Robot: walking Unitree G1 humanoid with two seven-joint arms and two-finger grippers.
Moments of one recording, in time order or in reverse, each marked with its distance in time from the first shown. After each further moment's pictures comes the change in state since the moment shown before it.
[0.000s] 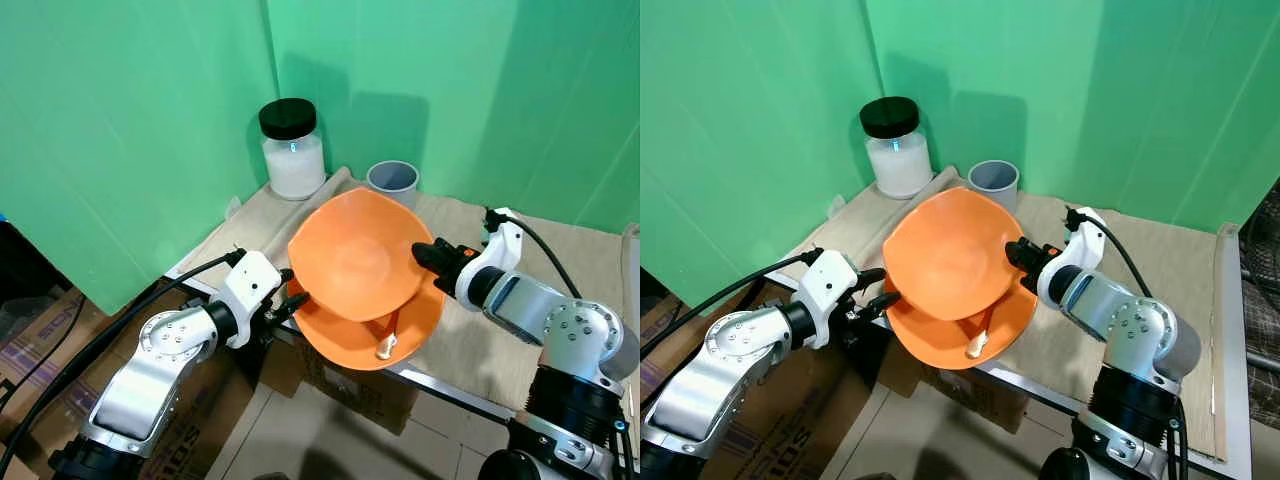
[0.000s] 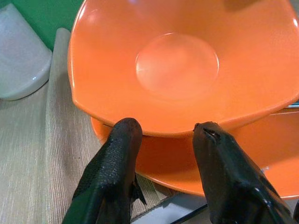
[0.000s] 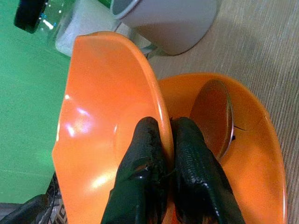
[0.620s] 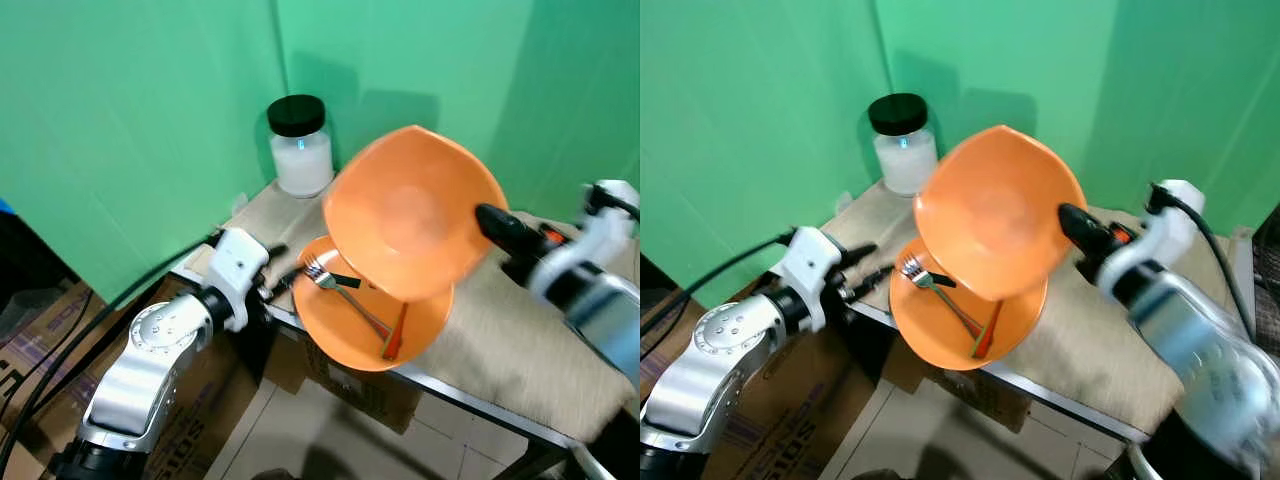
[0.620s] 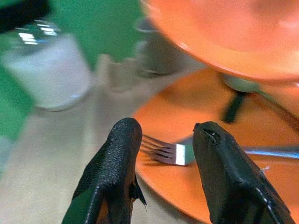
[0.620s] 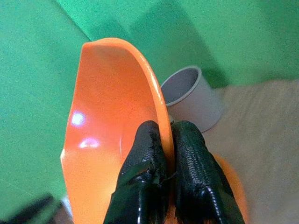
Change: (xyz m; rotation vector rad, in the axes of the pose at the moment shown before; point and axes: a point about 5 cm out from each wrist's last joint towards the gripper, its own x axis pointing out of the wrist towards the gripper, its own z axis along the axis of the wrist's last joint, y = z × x) left arm -0.007 0.014 0.021 -0.078 -0.136 0.175; right arm -0.082 0.018 0.028 -0.262 -0.324 0.078
